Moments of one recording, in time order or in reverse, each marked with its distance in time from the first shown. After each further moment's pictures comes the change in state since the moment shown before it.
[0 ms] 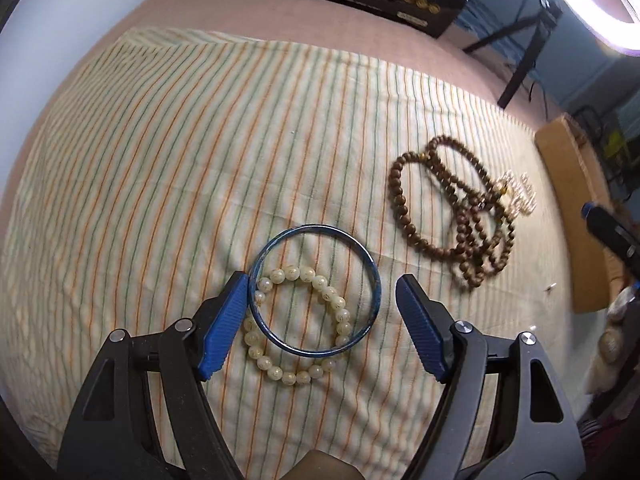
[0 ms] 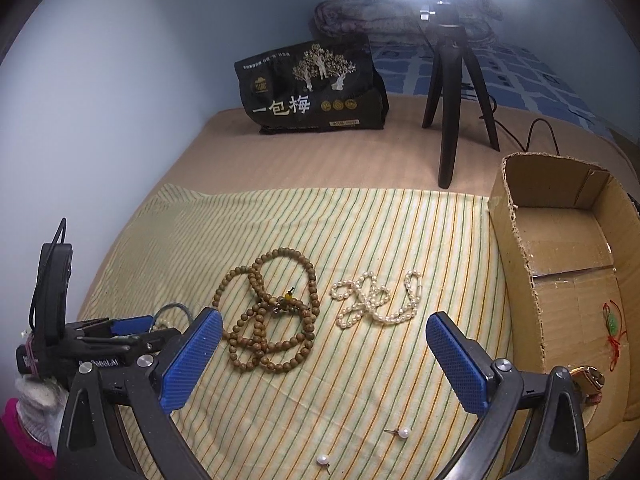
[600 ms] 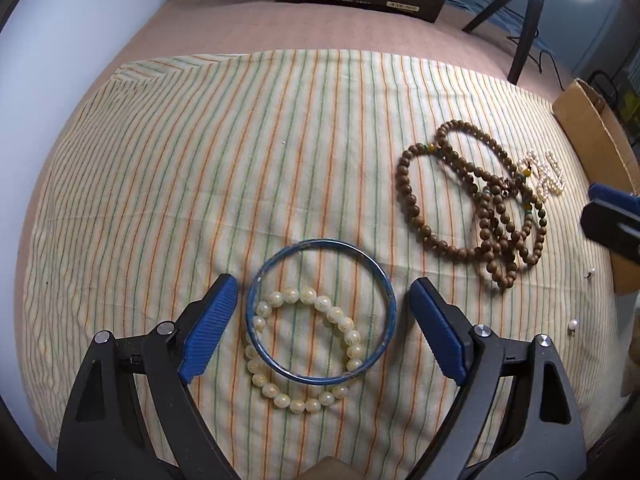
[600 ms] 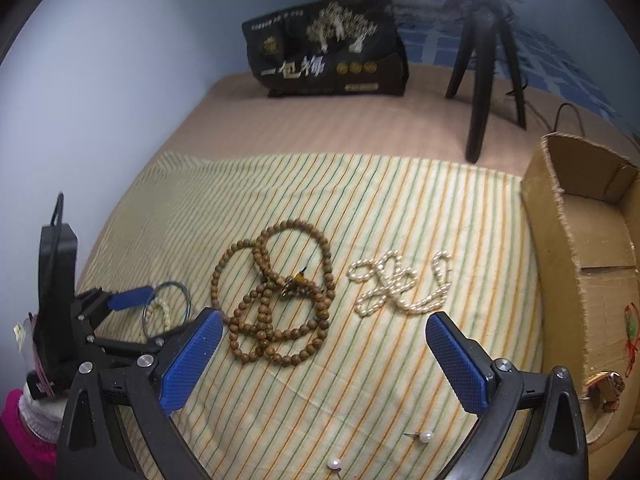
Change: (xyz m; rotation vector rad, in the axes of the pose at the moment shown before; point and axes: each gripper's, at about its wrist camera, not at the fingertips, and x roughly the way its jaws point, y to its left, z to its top) left arm 0.014 -0.018 -0.005 0.097 -0.048 0.114; right arm 0.033 0.014 -0.002 -0.033 0.129 0.029
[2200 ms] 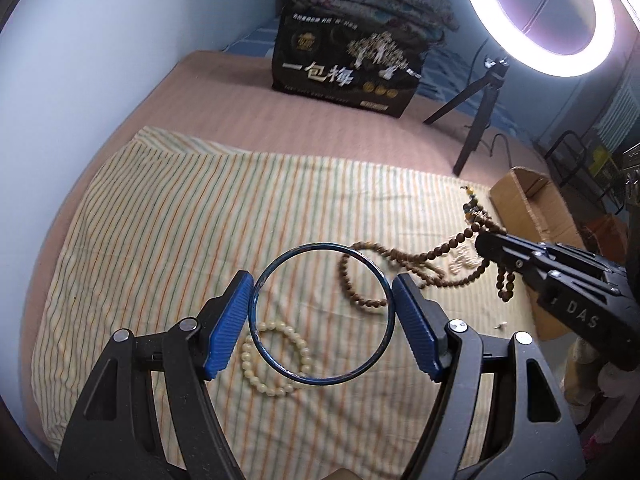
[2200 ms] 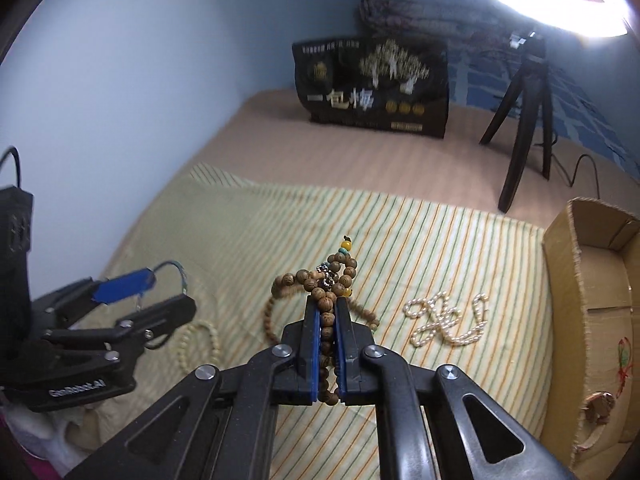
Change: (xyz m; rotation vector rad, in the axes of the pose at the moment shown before) left arm -0.108 0.016 0.008 -0.076 -0.212 -0.127; right arm -0.042 0.048 0.016 -0.076 -0.116 0.002
